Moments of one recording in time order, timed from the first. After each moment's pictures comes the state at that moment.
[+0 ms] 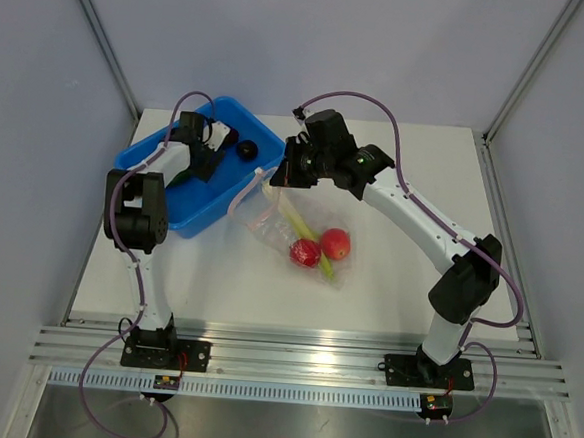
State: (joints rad) left arm -0.03 2.10 1.59 -0.44 -0.07 0.51; right arm 0.73 1.80 1.81 -0.62 -0.23 0.60
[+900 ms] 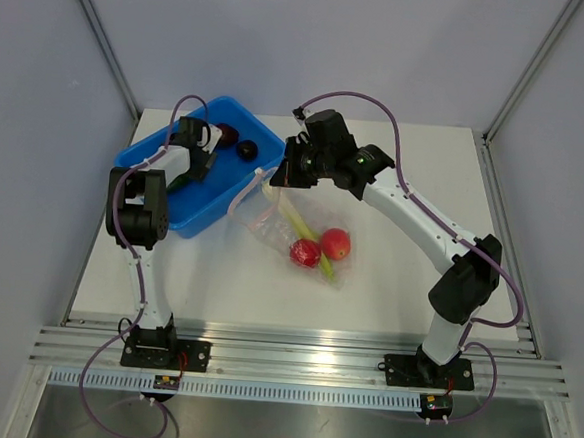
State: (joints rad) left arm -0.02 2.14 1.56 -0.35 -0.21 0.46; right arm 0.73 1.80 1.81 -0.62 -0.23 0.60
